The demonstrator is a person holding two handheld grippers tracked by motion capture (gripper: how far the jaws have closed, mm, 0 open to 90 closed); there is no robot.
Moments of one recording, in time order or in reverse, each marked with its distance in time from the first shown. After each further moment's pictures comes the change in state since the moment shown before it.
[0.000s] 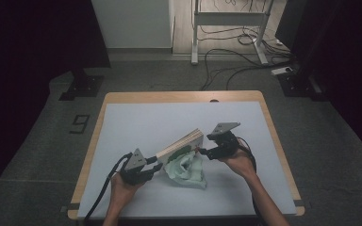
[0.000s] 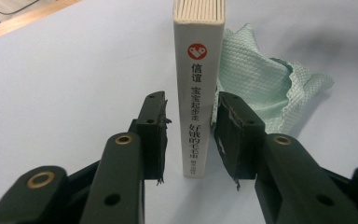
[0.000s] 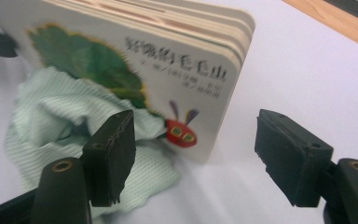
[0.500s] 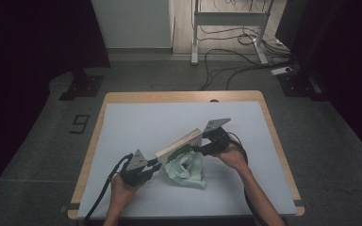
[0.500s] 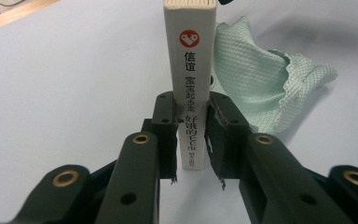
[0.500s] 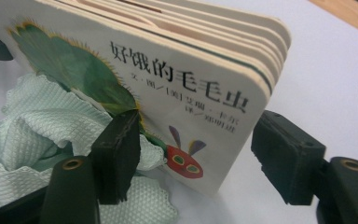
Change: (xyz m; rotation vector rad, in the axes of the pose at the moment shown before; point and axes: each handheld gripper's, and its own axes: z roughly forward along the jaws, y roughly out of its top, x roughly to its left) left arm -0.001 0.000 0.001 0.027 0.002 -0.002; right arm -0.013 0.004 0.032 -0.019 0.097 -0.042
